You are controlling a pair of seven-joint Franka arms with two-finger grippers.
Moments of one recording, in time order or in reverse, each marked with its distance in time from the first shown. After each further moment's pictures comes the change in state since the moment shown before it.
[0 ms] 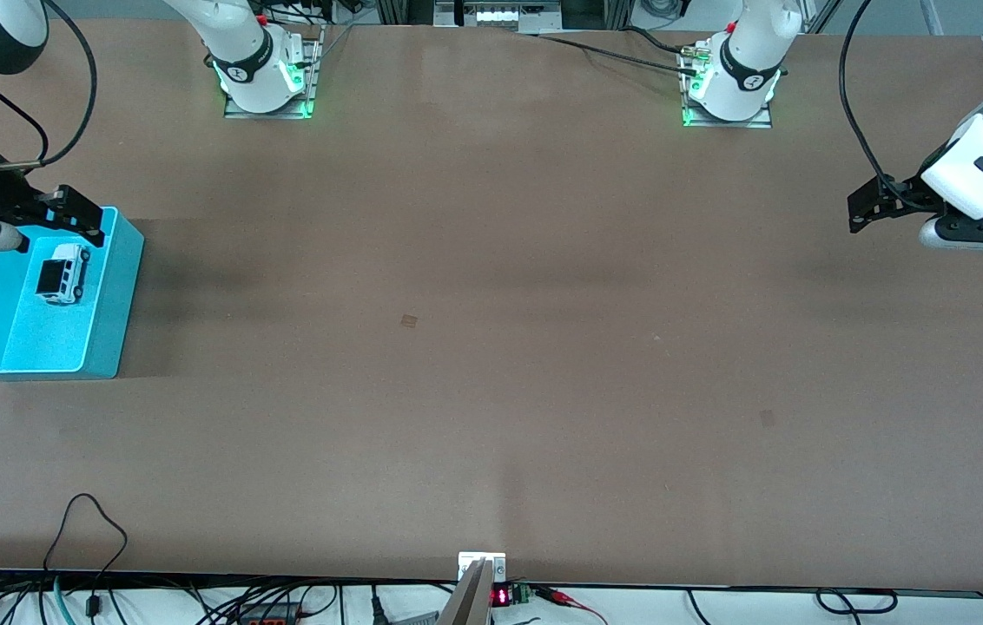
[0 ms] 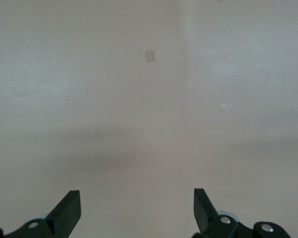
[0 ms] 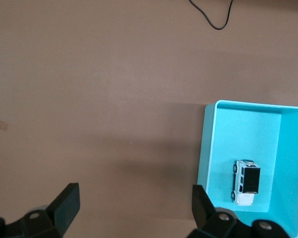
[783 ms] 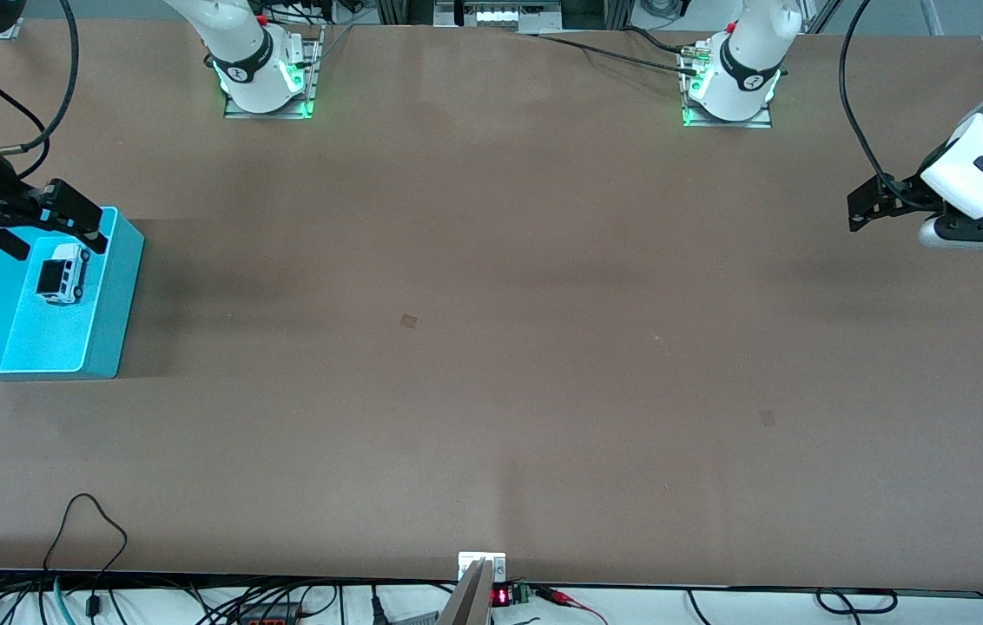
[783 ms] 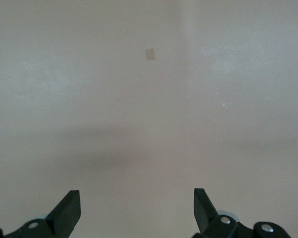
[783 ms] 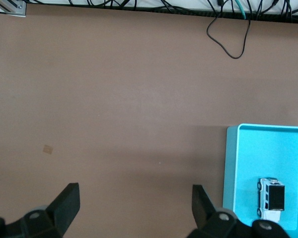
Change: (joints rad) left arm 0.000 -0.001 0.000 0.000 0.000 -0.007 0.000; right arm 0.001 0.056 0.064 0.174 0.053 -0.063 0.082
